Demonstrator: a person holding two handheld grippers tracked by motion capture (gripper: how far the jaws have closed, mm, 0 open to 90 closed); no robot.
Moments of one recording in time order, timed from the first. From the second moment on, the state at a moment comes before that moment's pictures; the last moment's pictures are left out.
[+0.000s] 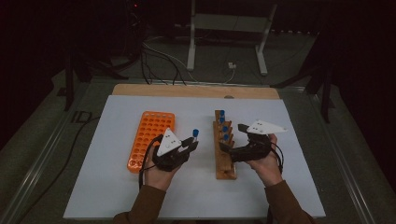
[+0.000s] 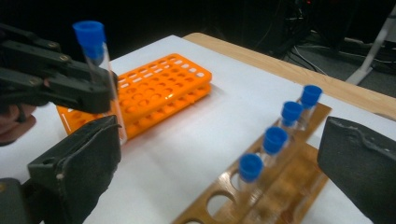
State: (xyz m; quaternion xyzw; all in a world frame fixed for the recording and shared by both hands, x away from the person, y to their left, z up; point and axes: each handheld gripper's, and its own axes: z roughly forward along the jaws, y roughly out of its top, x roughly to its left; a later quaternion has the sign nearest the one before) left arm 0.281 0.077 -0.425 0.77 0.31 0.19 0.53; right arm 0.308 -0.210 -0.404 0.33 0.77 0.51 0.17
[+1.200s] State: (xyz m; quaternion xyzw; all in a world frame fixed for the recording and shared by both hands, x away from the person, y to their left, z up) left arm 0.253 0.162 -0.462 0.76 0.39 0.19 0.48; right arm 0.303 -0.239 -0.419 0.37 0.76 0.50 0.17
